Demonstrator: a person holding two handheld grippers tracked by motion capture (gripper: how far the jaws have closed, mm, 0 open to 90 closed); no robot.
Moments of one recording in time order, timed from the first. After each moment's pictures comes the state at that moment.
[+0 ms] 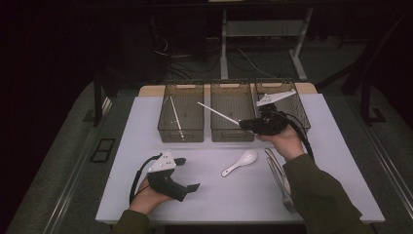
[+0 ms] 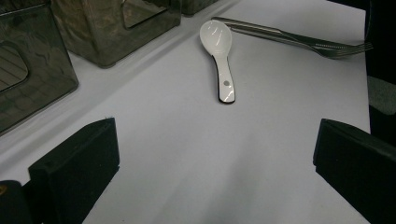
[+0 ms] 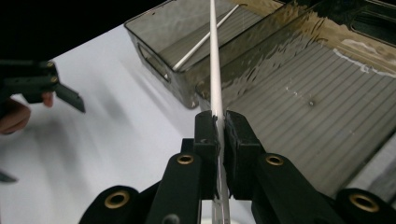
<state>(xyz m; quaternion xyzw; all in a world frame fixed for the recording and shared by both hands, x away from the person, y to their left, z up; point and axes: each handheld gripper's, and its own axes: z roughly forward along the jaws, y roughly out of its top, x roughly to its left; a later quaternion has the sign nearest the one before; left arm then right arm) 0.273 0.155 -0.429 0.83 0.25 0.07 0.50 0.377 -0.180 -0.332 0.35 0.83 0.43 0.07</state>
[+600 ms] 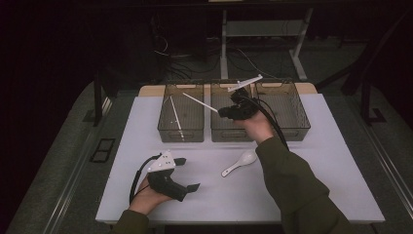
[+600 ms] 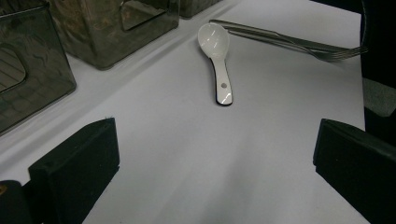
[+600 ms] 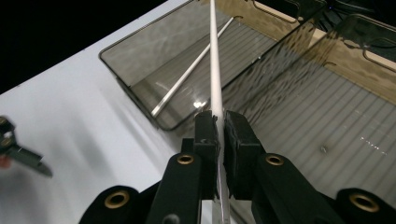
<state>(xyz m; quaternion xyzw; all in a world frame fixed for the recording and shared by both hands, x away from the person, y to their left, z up) 0.273 0.156 -0.427 0.83 0.24 0.07 0.50 0.425 -0.114 -0.327 0.36 0.84 0.40 0.08</state>
